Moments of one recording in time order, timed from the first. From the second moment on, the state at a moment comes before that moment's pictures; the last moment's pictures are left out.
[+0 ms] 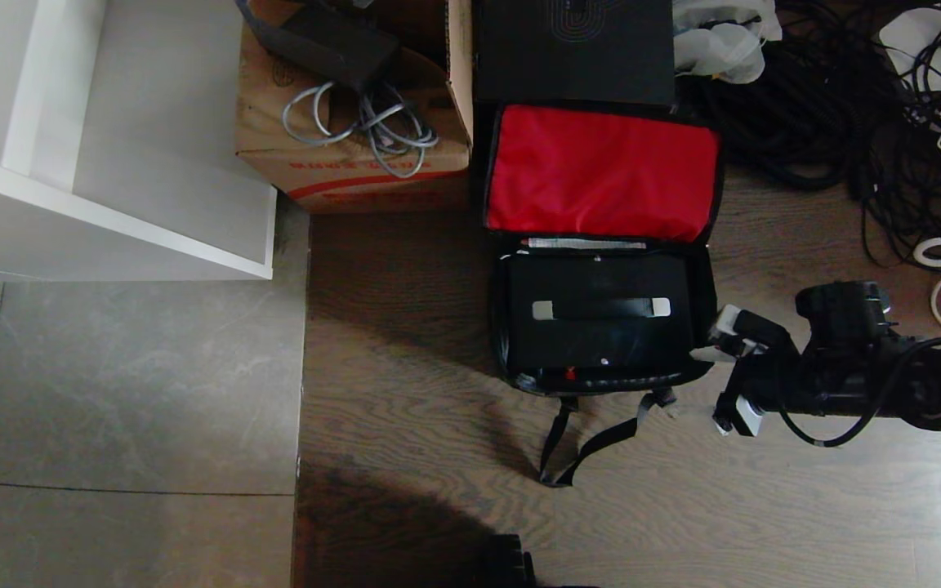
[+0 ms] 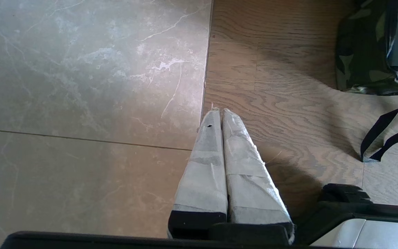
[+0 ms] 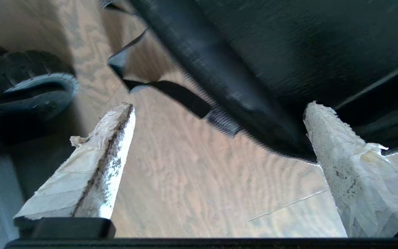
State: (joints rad) left arm 0.00 0.00 0.00 -0.03 0.02 -0.04; right arm 0.02 1.93 -0.82 -0.40 0.54 -0.77
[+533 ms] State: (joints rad) left arm 0.00 0.00 0.00 -0.03 0.02 -0.04; right arm 0.04 1.96 -0.79 -0.42 0.54 -0.77
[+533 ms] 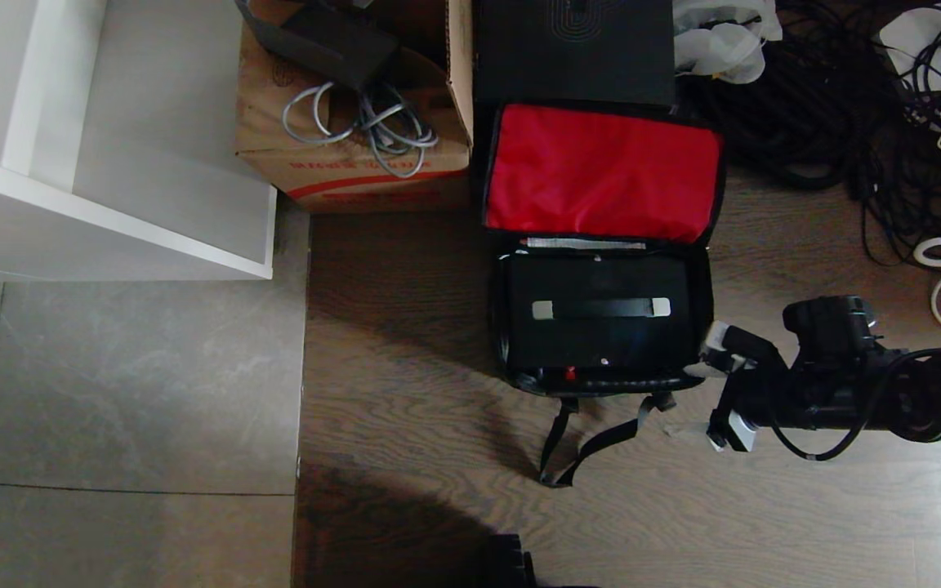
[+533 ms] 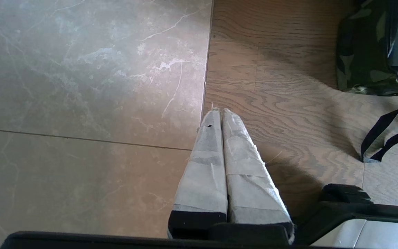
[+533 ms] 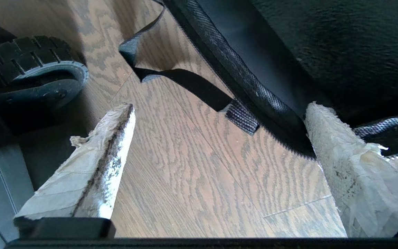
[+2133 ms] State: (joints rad) left arm 0.00 0.00 0.00 -0.03 0.02 -0.04; right arm 0.29 1.88 -0.70 -0.46 0.53 -0.34
